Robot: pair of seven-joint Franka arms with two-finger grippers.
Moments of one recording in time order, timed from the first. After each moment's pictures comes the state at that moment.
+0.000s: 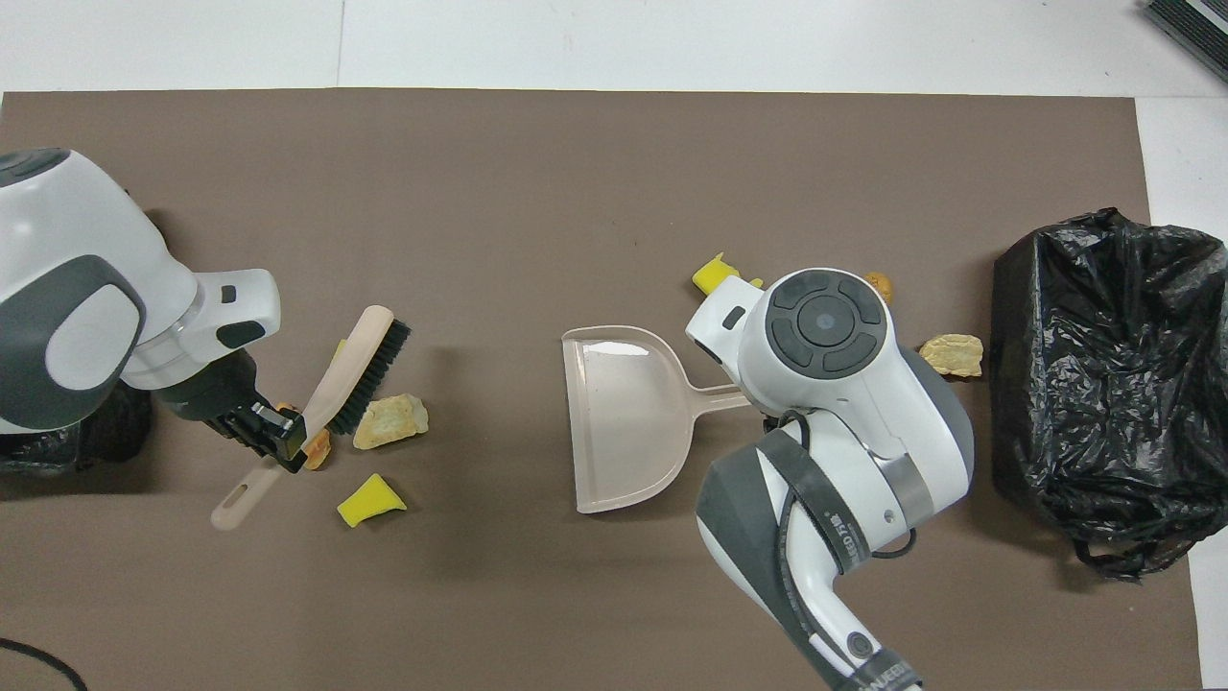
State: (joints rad) left arm -0.16 0.09 0.03 -1.81 -0.19 1.39 0.30; right arm 0.46 0.12 -0.01 -1.92 -0.12 1.95 -1.15
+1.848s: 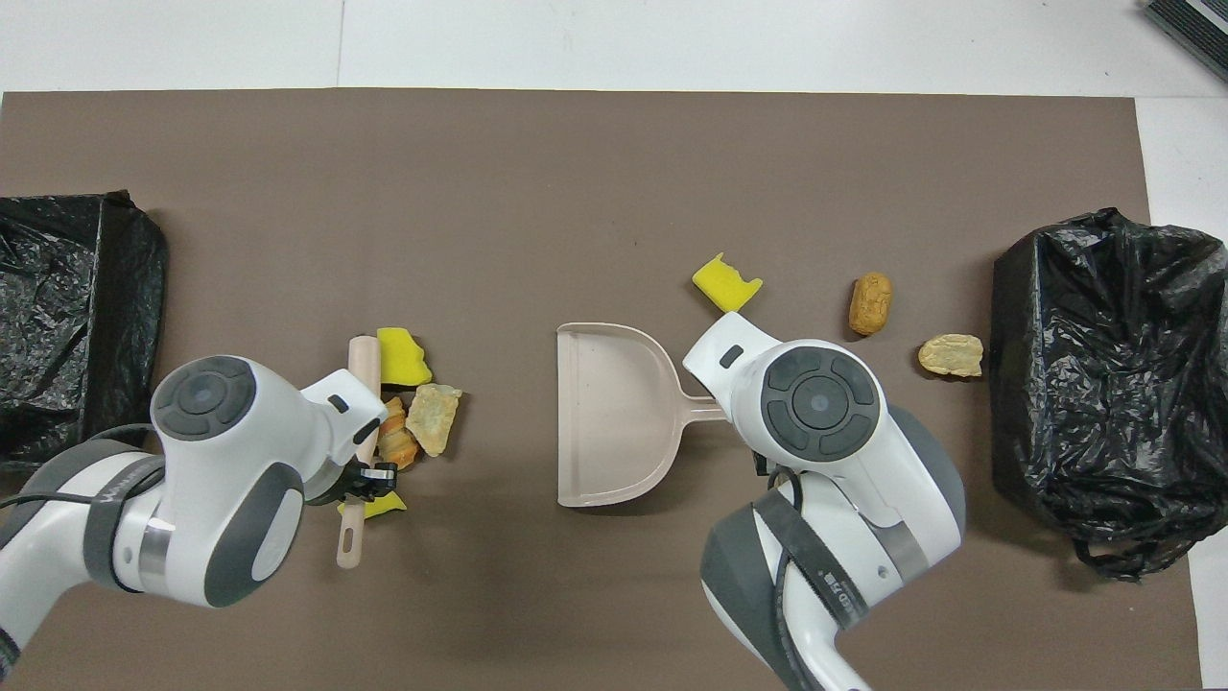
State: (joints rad) left arm -0.36 -0.08 0.01 -2.37 -0.05 2.05 -0.26; right arm 0.49 0.04 -0.01 -2.08 -0.16 2.10 -1.01
